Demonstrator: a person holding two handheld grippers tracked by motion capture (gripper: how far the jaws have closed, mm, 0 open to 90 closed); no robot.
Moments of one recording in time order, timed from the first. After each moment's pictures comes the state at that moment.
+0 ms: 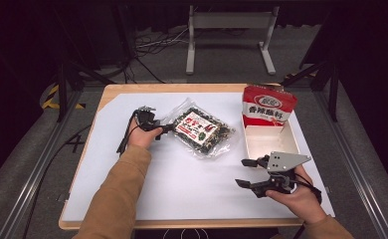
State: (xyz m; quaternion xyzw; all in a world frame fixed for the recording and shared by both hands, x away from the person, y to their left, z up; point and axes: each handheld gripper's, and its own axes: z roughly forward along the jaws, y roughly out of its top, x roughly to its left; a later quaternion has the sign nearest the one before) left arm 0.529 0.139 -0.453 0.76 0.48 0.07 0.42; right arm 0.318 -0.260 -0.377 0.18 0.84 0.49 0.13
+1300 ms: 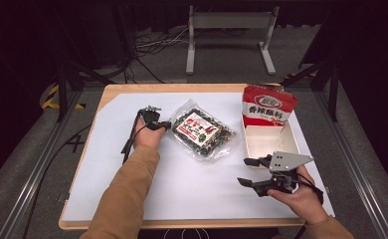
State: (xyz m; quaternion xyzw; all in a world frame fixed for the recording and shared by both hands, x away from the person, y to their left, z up) left arm 0.519 0.120 -0.439 0.76 0.50 0.09 0.40; right arm 0.319 -0.265 -0.378 0.19 0.84 0.49 0.14
